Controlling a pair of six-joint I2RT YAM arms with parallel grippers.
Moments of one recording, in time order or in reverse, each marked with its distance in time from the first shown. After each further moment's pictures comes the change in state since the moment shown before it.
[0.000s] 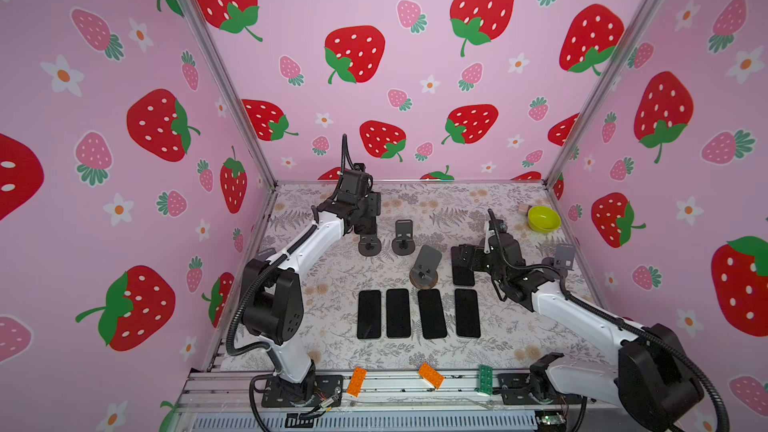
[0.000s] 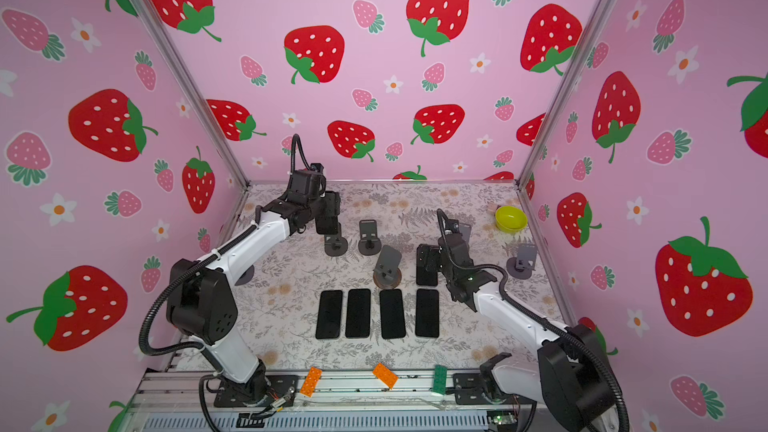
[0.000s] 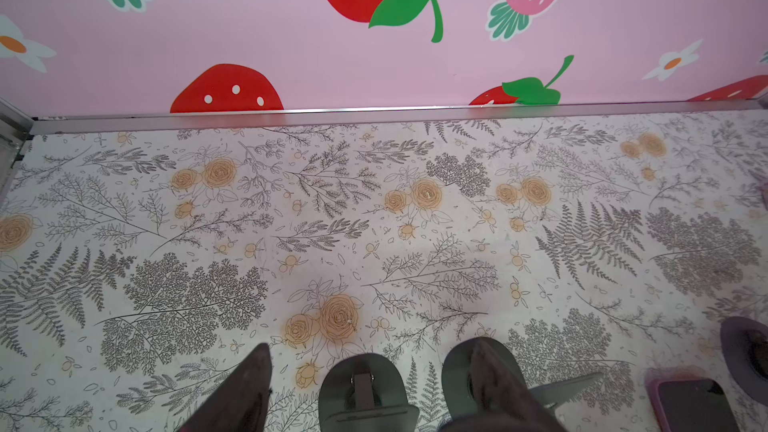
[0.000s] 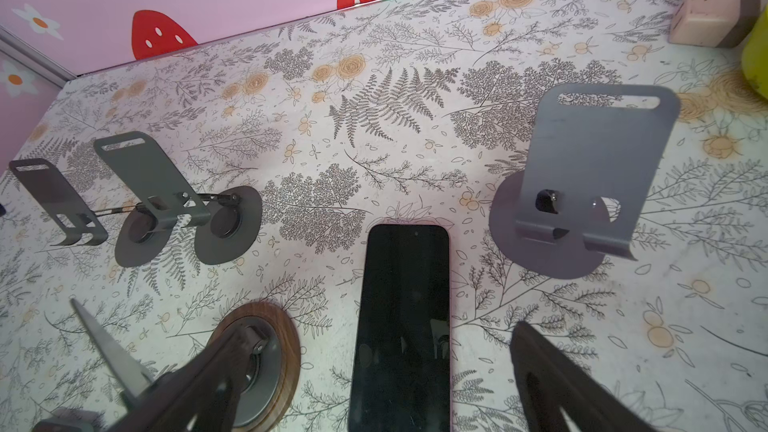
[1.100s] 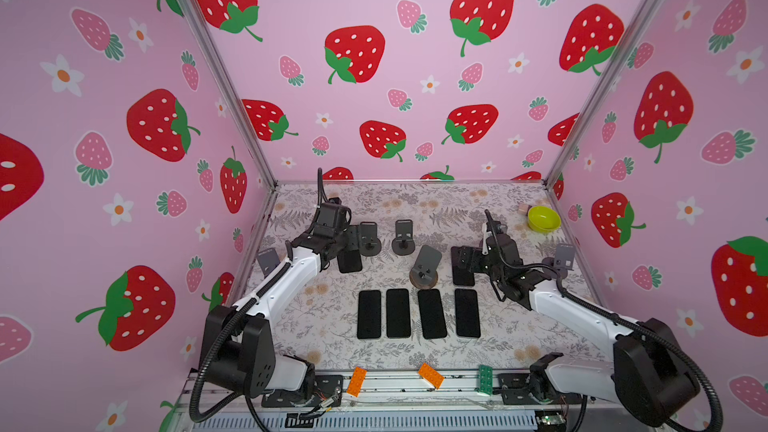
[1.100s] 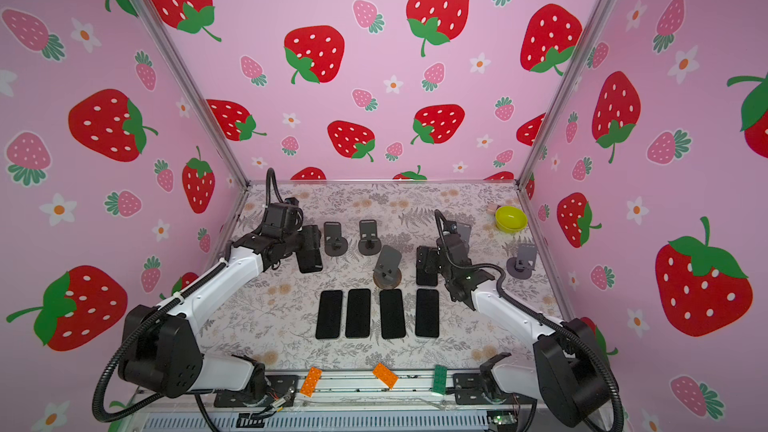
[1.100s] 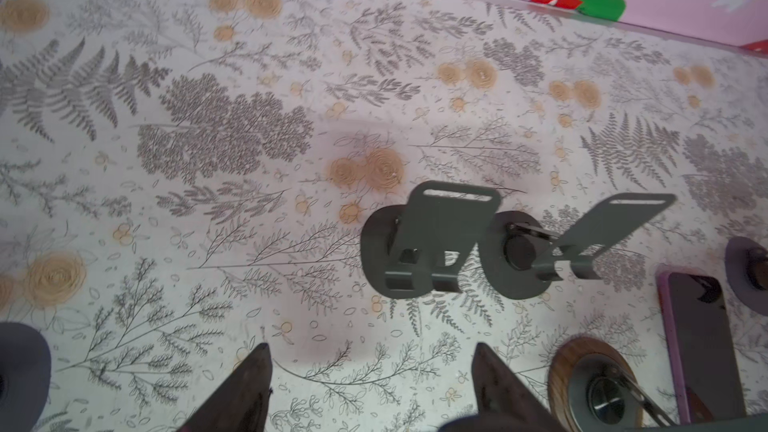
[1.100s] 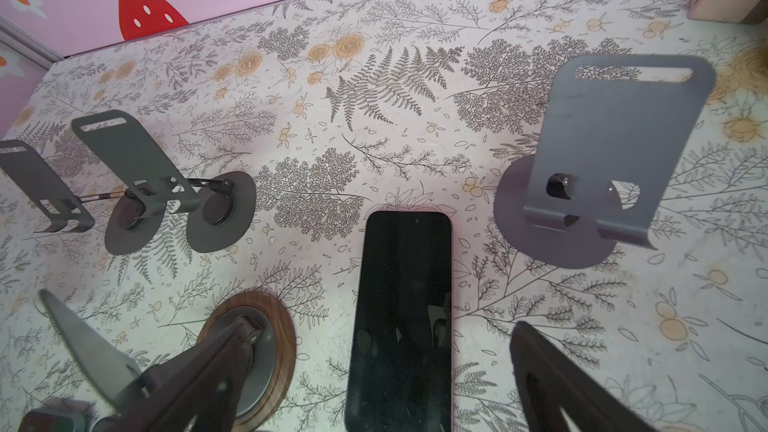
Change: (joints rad) left arm 0.098 -0.333 -0.445 -0.051 0.080 -0.160; right arm 0.000 0.031 0.000 -0.006 -0.018 0.006
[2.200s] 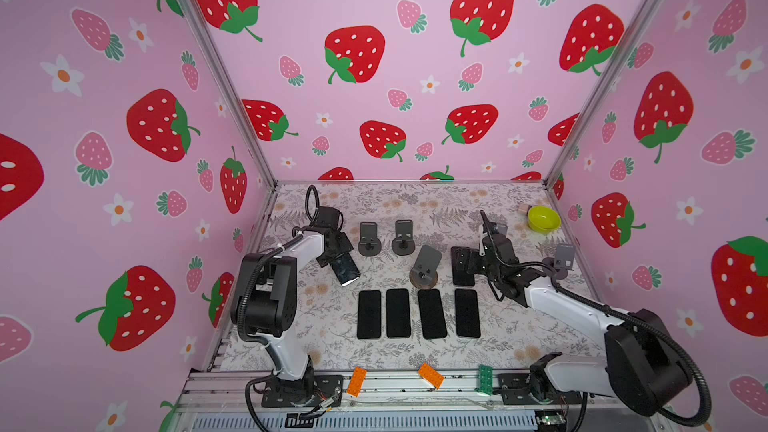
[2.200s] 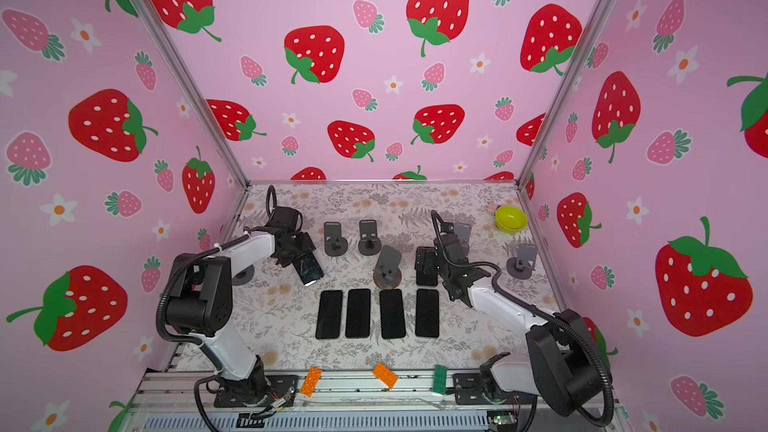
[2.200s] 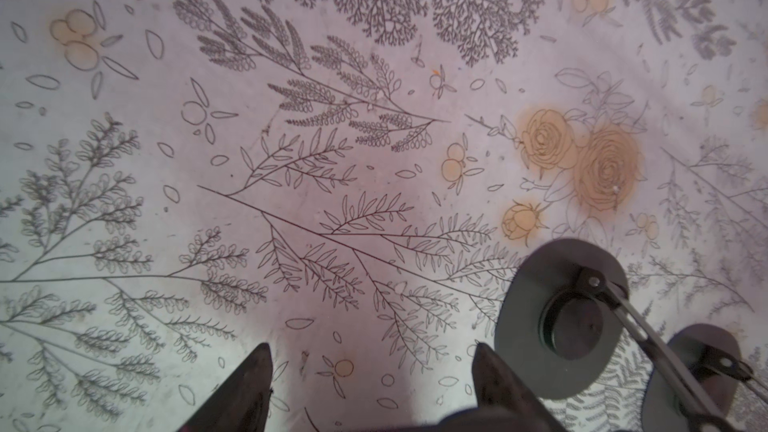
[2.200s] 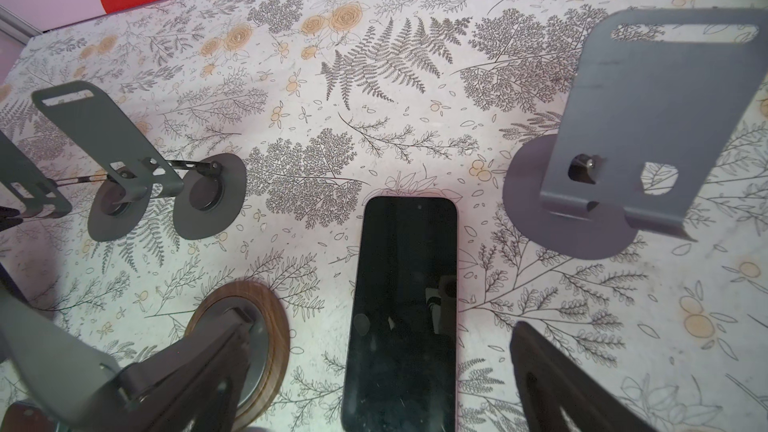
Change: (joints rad) left arm 0.125 0.365 0.084 -0.035 0.033 -0.307; right arm 0.000 0.052 0.010 -0.003 -0.017 0.001
